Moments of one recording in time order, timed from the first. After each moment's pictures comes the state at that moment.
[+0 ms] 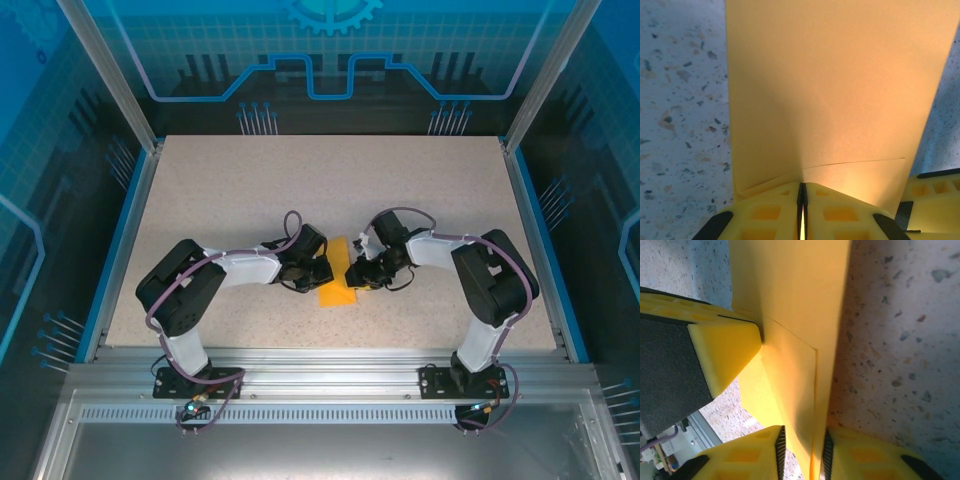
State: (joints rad) left arm -0.68 1.78 0.91 -0.18 0.21 -1.03; right arm 0.46 1.77 0.89 -0.41 -0.69 0.38
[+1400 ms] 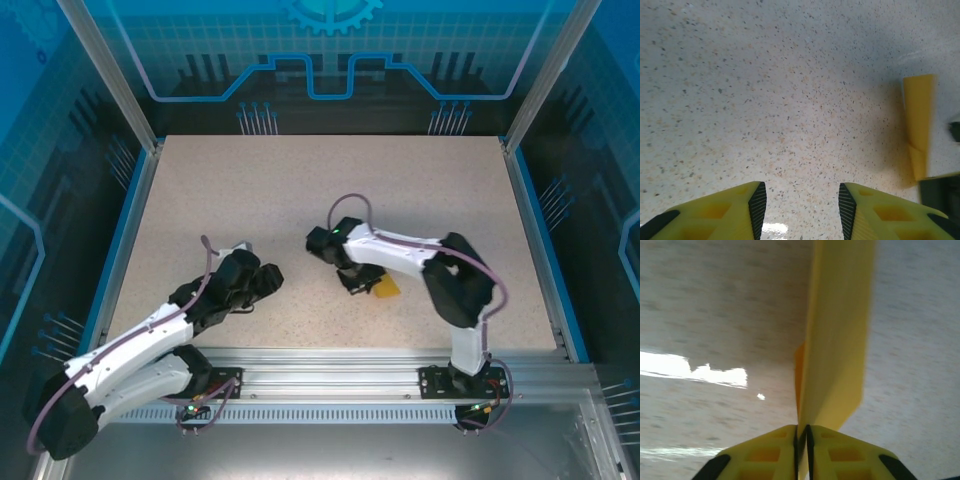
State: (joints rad) left arm -0.64 0.87 0.54 -0.47 -0.12 -1.06; right arm 0.90 1.97 1.44 -1.26 0.31 0.58
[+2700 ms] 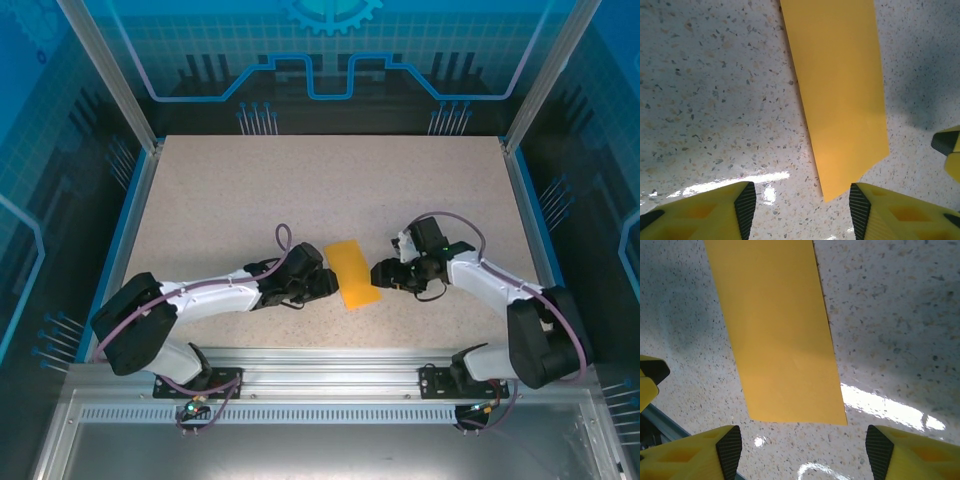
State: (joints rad) left arm -0.84 1.48 0.75 -0.20 0.04 -1.09; right arm 0.33 1.38 0.70 -0.53 -0.48 0.42
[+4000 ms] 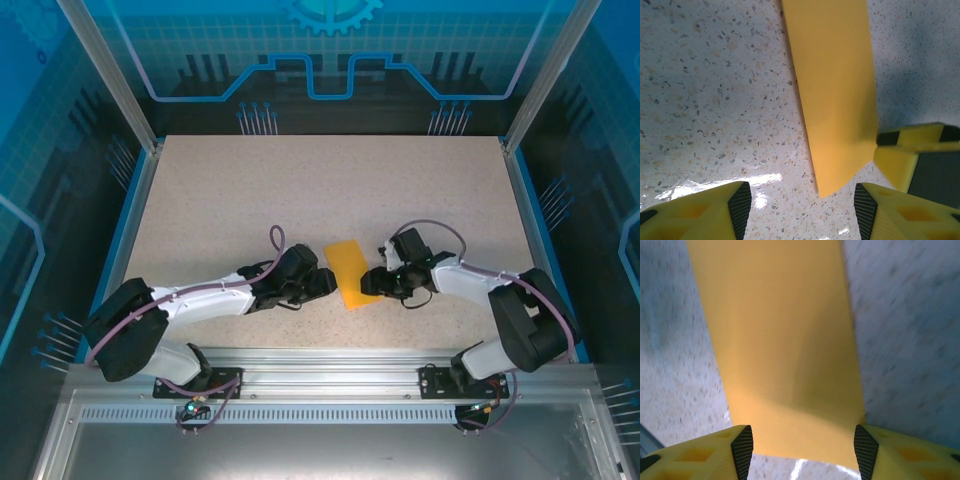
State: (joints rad) left arm -0.83 1.42 0.71 -0.17 0.04 -1.11; right arm 0.47 1.45 0.61 -0.32 -0.43 0.52
